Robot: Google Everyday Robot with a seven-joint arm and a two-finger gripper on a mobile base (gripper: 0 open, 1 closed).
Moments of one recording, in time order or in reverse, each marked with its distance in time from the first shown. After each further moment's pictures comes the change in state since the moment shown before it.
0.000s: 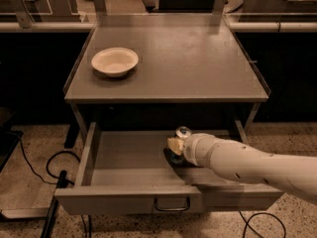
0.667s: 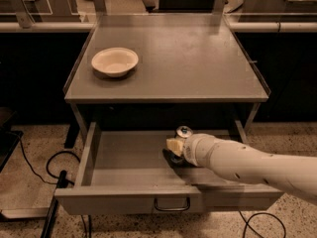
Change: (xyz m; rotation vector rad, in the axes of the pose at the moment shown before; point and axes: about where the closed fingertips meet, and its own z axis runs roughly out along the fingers) arm 0.000 0.000 0.000 0.000 0.000 0.000
